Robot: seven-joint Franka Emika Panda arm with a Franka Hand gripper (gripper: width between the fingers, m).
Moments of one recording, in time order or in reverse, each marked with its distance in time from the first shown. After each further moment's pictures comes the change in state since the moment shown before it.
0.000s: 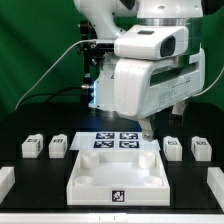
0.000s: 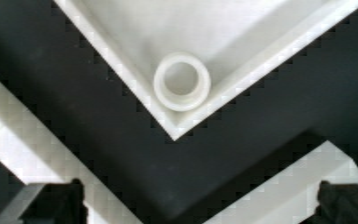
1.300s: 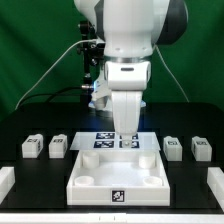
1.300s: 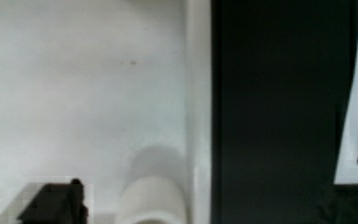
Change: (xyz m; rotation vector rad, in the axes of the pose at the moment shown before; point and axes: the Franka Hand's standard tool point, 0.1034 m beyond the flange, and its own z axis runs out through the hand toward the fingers) arm -0.126 -0.078 0.068 0.041 -0.005 -0.638
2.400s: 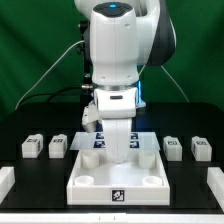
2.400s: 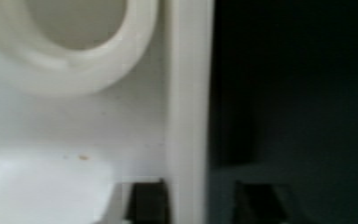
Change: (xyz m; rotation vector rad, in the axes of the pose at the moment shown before) arm -0.017 -0.005 0.043 0.035 0.020 -0.034
